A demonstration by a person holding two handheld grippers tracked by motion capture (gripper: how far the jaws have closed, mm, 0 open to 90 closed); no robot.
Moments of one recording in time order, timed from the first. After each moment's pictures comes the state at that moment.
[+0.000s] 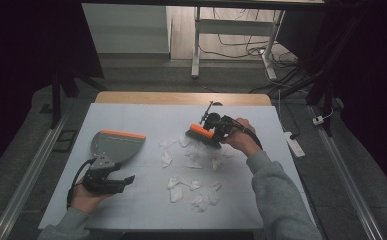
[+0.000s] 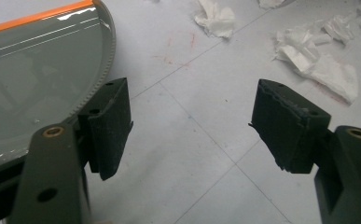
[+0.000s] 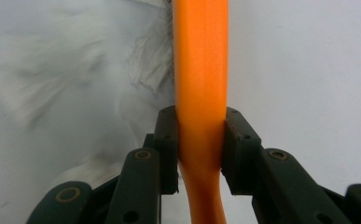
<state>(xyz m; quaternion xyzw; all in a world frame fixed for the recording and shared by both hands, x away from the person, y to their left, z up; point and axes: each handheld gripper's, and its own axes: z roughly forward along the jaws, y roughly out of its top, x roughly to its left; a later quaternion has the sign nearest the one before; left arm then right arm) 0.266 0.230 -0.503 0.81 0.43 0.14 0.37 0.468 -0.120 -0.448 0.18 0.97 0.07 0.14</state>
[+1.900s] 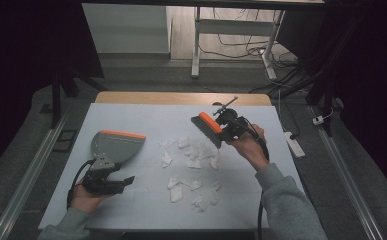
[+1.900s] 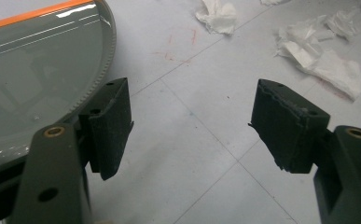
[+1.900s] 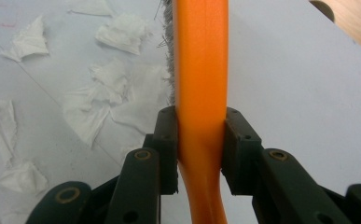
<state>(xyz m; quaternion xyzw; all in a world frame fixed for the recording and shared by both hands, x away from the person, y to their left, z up) 0.265 0.231 -0.505 0.81 0.42 0.14 0.37 0.436 -0.147 -0.406 0.33 0.91 0.19 0.15</state>
